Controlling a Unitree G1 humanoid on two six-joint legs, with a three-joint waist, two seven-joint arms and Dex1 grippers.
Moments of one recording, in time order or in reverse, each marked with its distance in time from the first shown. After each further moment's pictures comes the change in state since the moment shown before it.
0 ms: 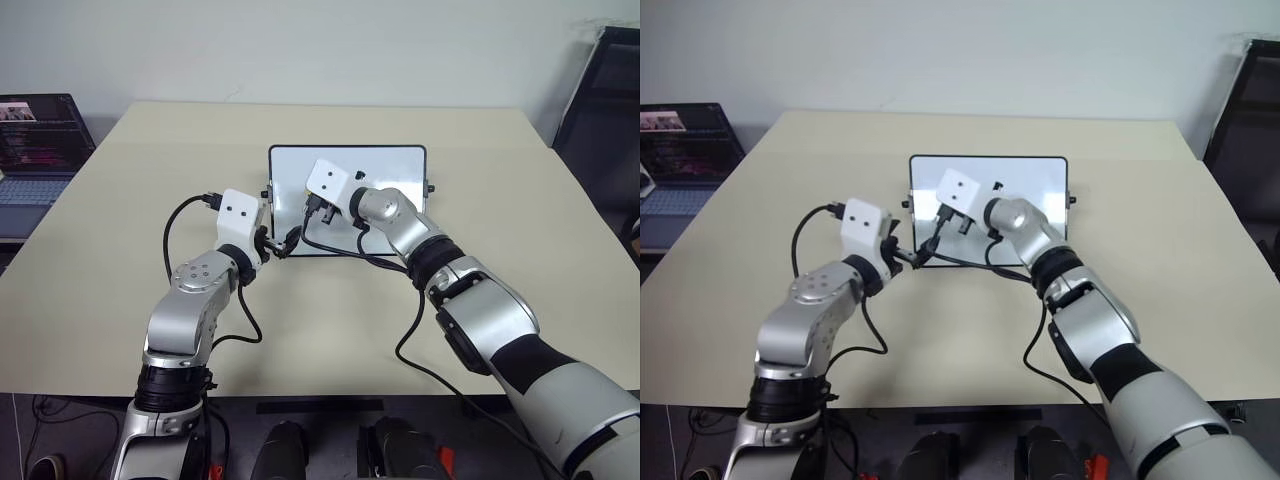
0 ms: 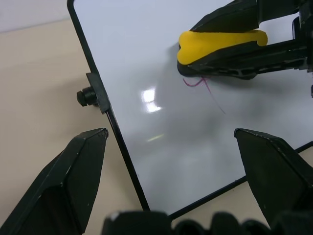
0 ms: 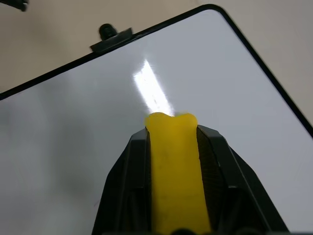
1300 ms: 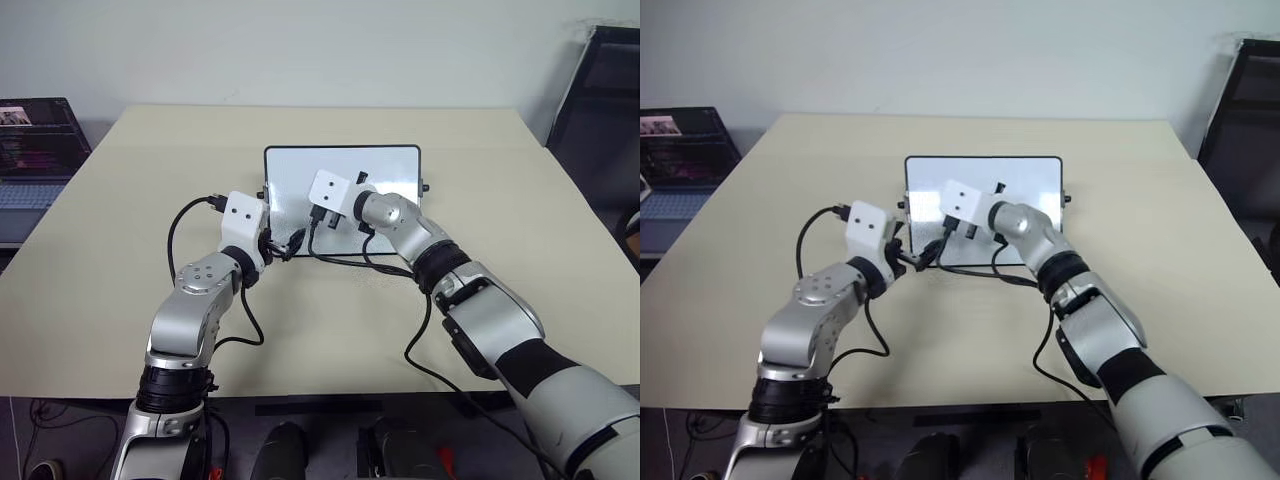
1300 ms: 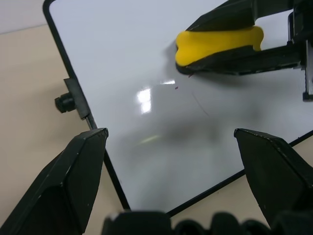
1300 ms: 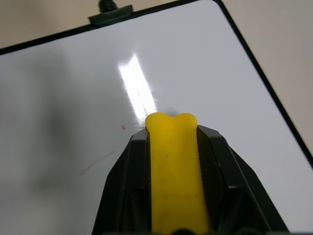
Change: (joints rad) left arm 0.000 0.000 -0.020 0.000 0.000 -0.008 -0.003; right arm 0.047 -0.023 0.056 -0.070 -0.067 -0.044 -0.047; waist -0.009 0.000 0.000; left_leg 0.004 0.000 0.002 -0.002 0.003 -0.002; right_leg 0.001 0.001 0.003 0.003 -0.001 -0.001
